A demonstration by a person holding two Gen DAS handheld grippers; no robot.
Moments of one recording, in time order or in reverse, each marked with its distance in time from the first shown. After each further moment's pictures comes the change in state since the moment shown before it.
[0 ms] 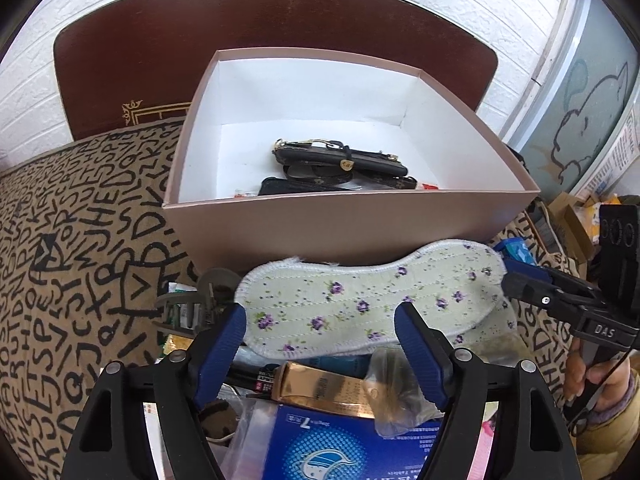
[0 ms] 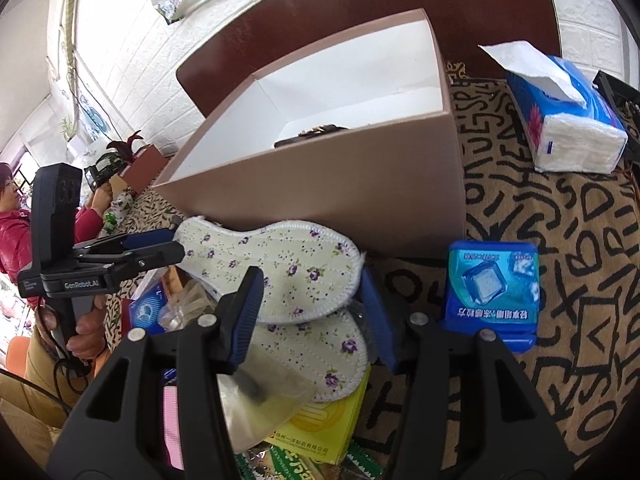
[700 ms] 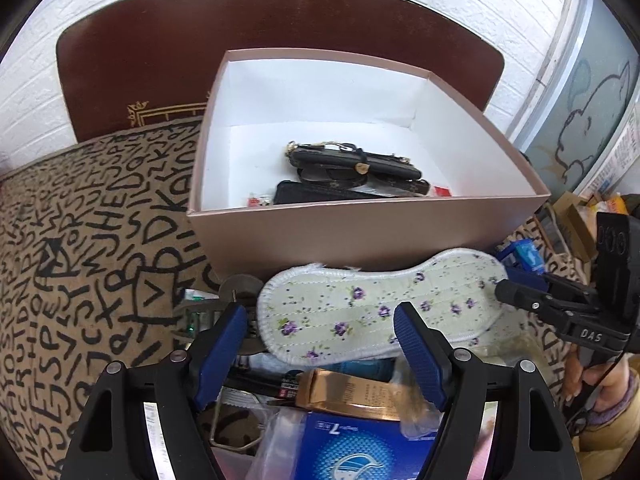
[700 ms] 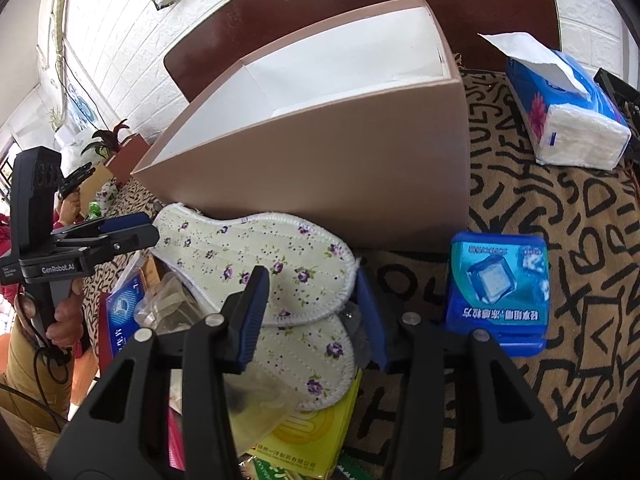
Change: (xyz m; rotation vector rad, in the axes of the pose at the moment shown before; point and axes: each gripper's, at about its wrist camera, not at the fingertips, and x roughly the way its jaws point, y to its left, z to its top) left arm 0.002 0.015 0.005 -0.003 0.000 0.006; right arm 0.016 0.001 -0.005 -0.003 0.030 -0.055
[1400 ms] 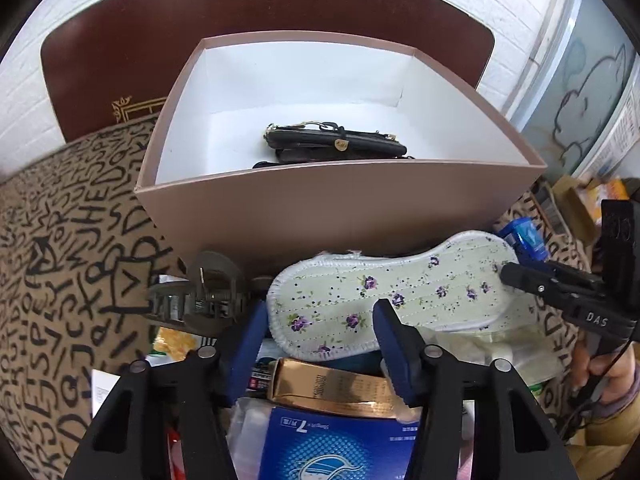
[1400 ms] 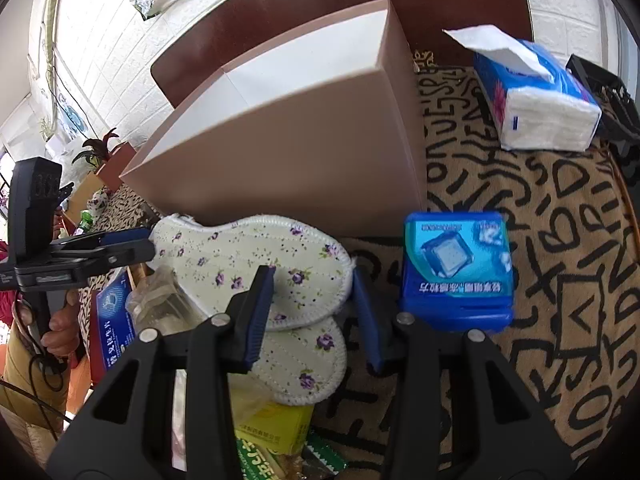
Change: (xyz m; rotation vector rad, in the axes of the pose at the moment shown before) left arm 0.012 -0.021 -0.008 0.046 0.045 0.019; right arm -0.005 -0.014 -0.006 0.035 -0.011 -0.027
